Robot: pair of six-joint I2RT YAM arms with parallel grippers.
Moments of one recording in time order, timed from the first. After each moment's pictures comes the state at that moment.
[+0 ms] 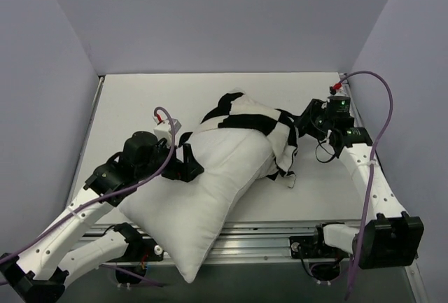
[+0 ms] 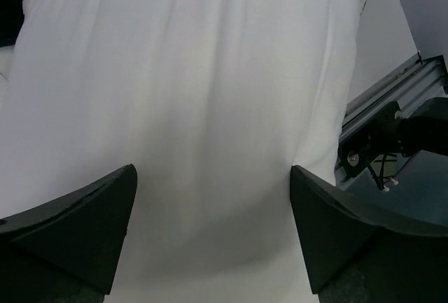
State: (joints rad) left arm -0.68 0.85 0.92 -0.61 0.14 -0.48; right arm 0.04 1.21 1.02 -0.50 -0.12 0.55
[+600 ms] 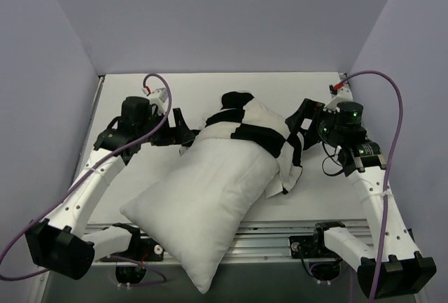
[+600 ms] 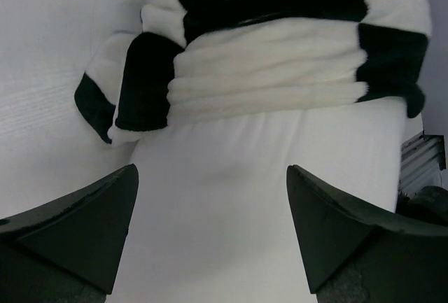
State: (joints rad) left arm -0.36 1.16 1.16 -0.61 0.29 -0.44; right arm 0.10 0.96 1.02 -0.53 -0.17 0.40
